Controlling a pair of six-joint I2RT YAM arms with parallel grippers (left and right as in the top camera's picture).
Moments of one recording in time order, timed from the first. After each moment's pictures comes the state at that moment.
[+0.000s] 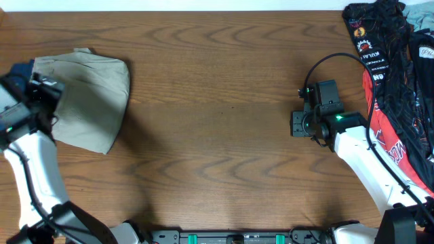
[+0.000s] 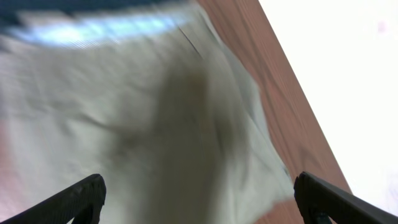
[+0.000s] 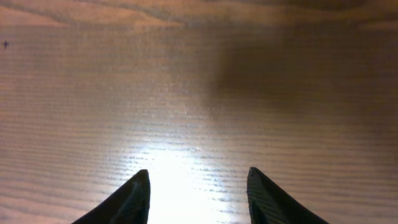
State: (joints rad) left arm 0.57 1.47 1.09 -0.37 0.18 -0.65; right arm 0.21 1.46 0.90 -0.60 0.00 0.21
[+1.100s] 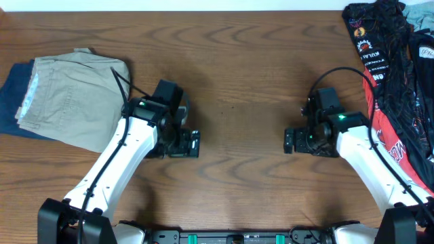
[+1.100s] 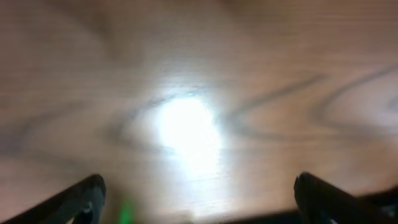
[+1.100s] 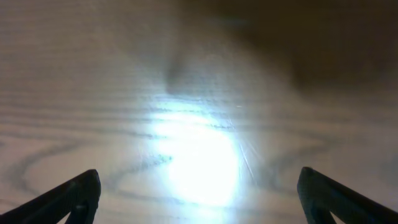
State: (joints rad) left arm -0.32 1.49 1.08 -1.17 0.17 -0.27; right arm 0.18 1.46 0.89 -0.88 -0.09 0.29
